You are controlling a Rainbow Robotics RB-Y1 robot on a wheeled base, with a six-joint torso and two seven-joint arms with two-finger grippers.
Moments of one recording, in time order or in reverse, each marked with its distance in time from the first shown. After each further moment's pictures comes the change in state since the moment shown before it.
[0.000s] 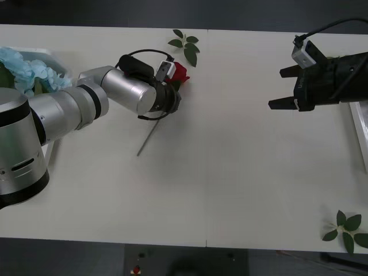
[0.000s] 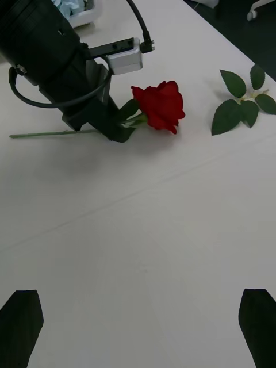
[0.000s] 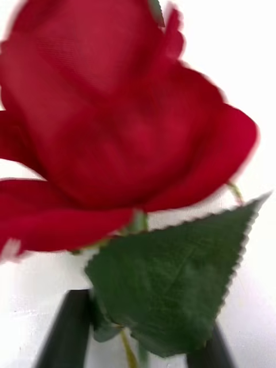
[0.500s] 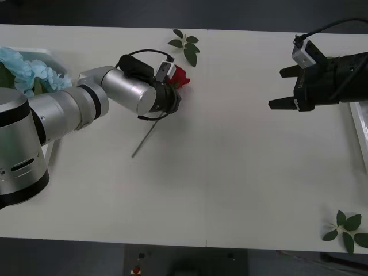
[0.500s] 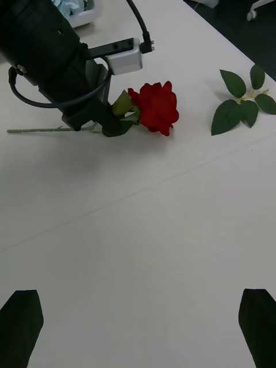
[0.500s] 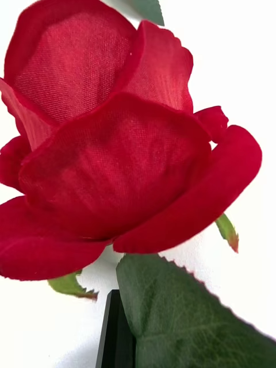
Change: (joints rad) right arm 0.000 0.000 0.000 0.000 0.000 0.000 0.000; left arm 0.000 0.000 0.000 0.000 0.001 0.007 0.000
